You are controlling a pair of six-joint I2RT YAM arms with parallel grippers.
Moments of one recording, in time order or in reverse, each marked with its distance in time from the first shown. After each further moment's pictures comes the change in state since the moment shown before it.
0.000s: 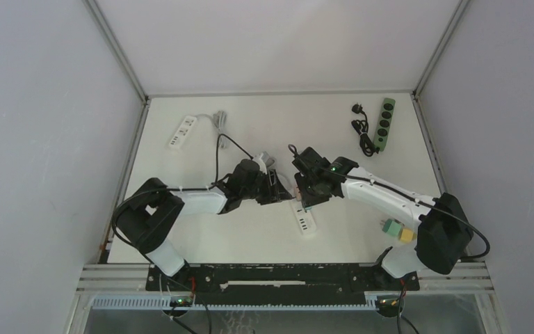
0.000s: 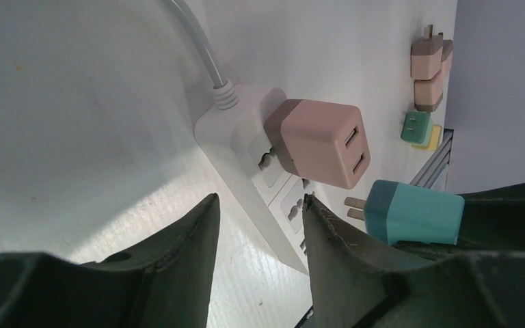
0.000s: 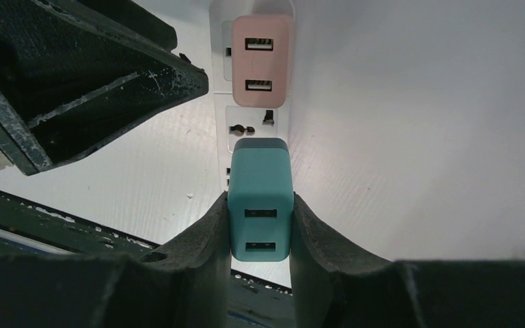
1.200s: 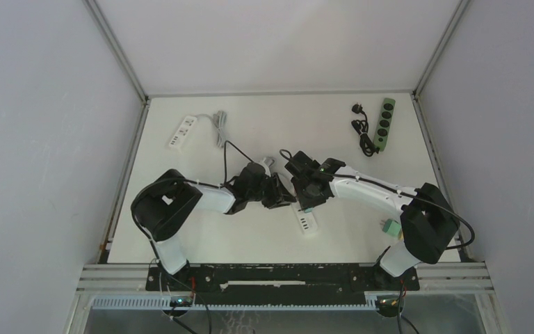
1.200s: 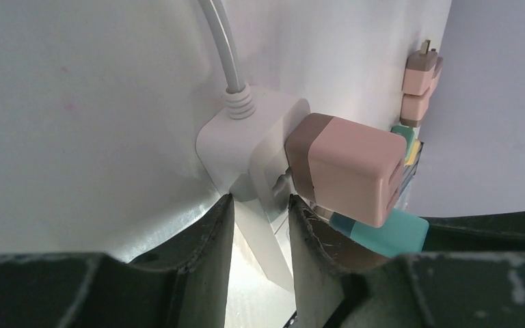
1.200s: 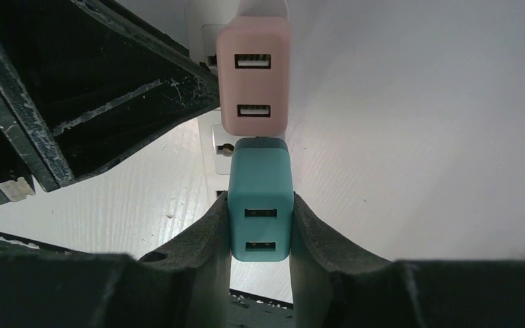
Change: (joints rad) left arm -0.018 0.148 0.015 0.120 0.041 -0.154; right arm 0.020 0.109 0.000 0.019 0.049 0.004
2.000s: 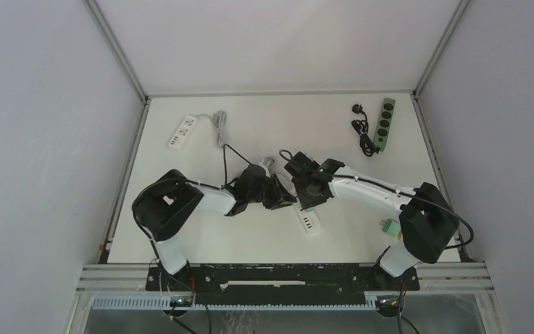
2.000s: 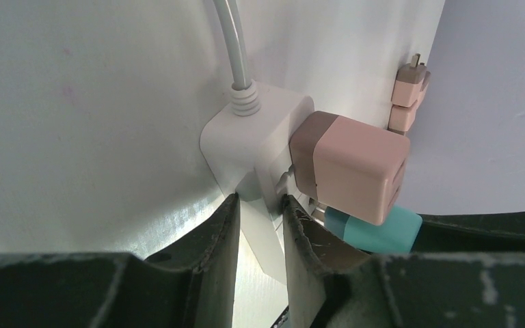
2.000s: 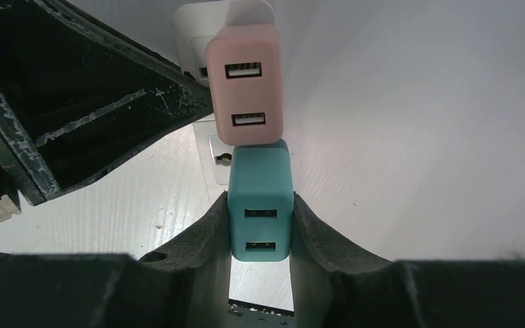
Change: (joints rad) left arm -0.013 0.010 -0.015 0.038 -0.026 -0.098; right arm 0.002 0.003 -0.004 0.002 0.047 0.005
